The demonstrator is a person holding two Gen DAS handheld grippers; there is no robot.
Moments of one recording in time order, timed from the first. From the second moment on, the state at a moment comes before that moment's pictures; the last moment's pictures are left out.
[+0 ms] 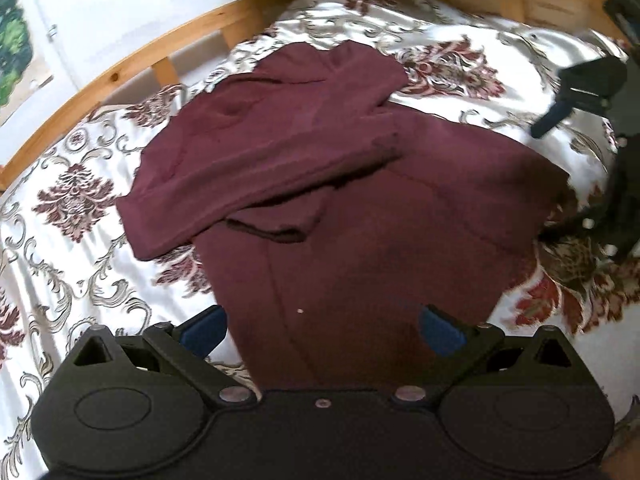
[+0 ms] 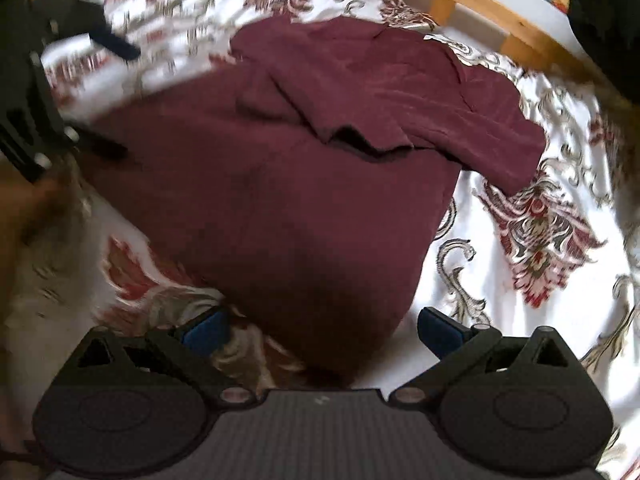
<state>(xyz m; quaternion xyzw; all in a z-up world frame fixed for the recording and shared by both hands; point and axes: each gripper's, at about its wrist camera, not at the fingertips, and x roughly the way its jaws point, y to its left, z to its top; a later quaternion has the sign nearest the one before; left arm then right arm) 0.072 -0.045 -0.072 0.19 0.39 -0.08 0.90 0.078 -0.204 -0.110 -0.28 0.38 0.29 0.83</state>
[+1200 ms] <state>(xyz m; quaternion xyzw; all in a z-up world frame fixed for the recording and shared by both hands) 0.102 -0.043 -0.060 0.20 0.39 -0.06 0.90 0.138 -0.264 -0.077 -0.01 0.34 0.28 0.90</state>
